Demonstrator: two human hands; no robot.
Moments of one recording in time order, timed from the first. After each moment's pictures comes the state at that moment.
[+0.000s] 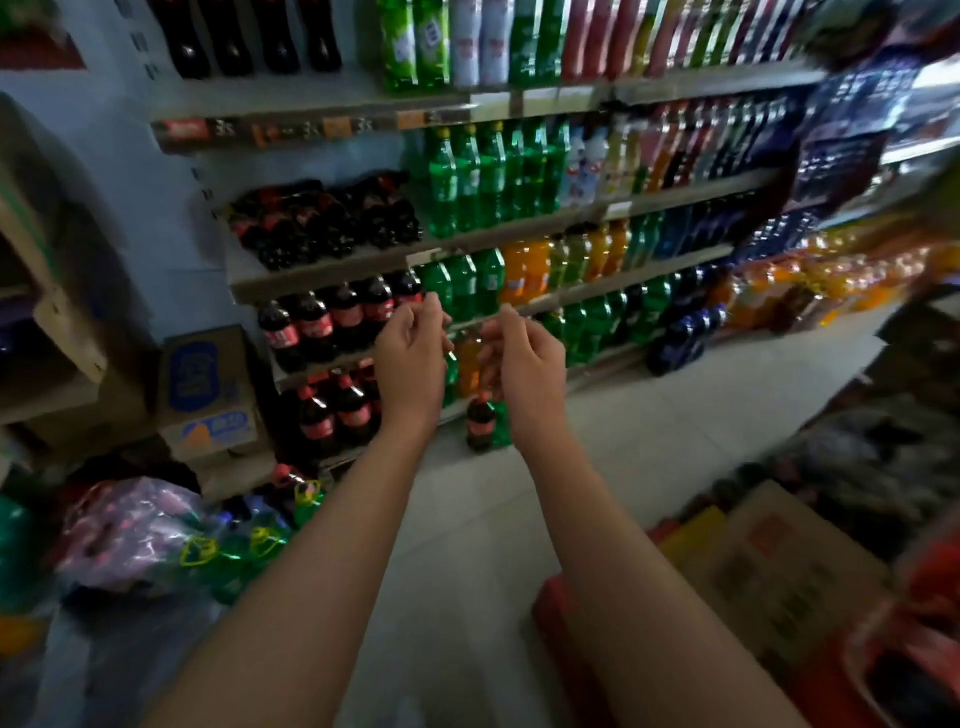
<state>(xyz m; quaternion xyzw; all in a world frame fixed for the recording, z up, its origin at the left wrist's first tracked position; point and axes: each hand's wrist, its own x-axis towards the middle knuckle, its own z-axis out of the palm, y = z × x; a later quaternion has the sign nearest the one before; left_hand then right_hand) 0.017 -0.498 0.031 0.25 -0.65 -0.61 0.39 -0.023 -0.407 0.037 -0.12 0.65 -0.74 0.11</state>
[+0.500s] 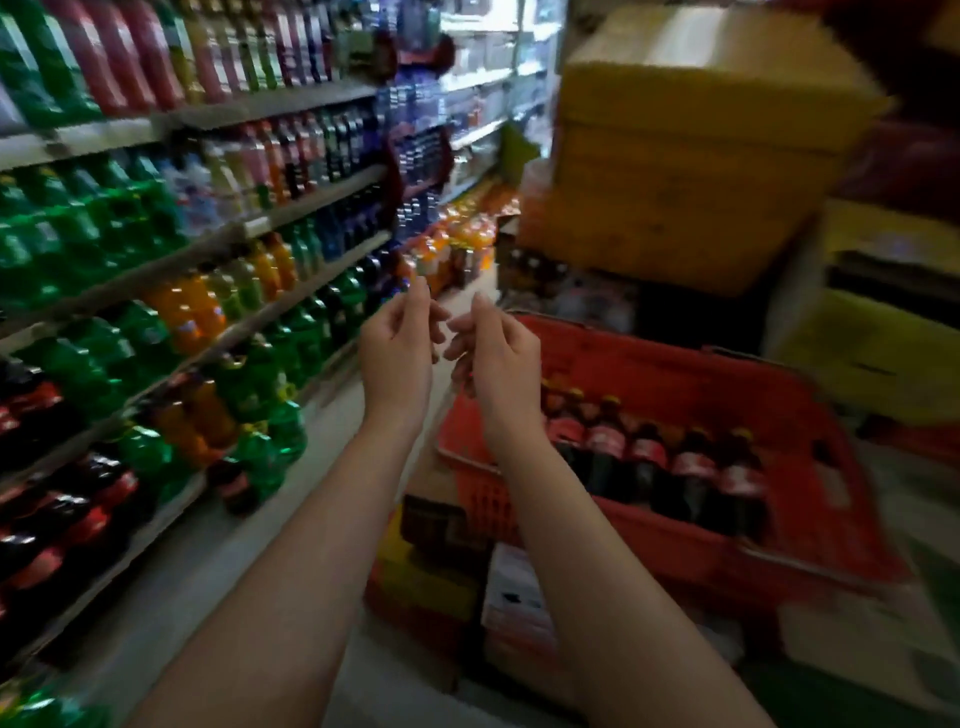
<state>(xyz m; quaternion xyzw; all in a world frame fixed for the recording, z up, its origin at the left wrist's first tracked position) 0.049 -0.175 0.080 -0.01 -0.68 -0.71 0.20 0.075 -0.096 0.082 0.04 0.65 -0.74 -0.17</state>
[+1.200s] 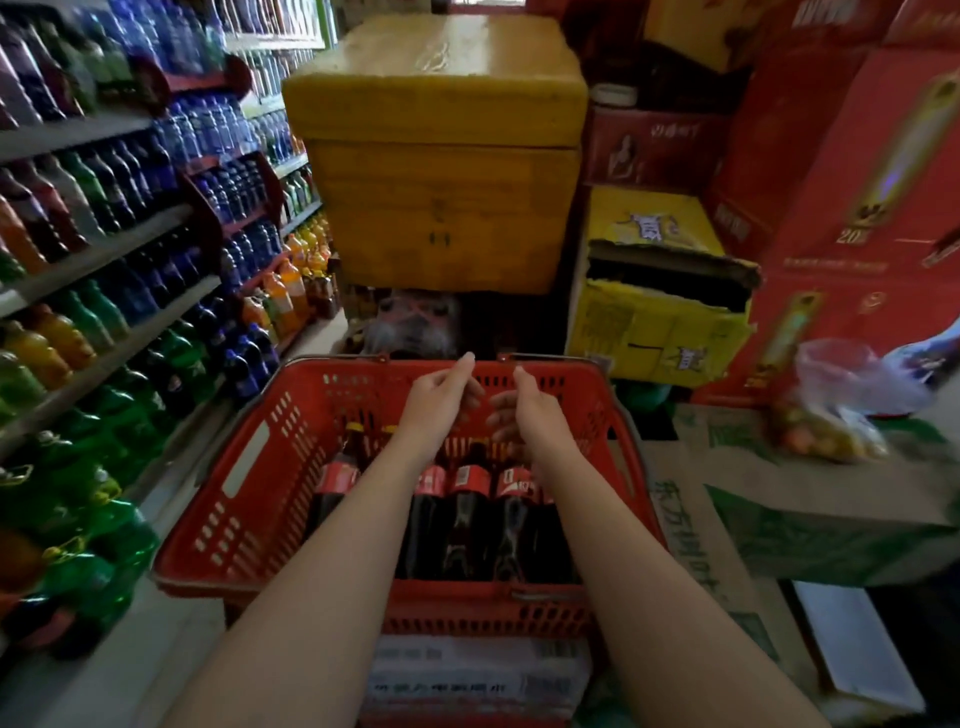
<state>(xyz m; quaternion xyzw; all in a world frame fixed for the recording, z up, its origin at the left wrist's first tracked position) 0.023 0.099 0.027 -0.14 -0.75 -0.63 -0.12 0.087 0.201 0.023 0.32 0.67 -0.66 -0.10</state>
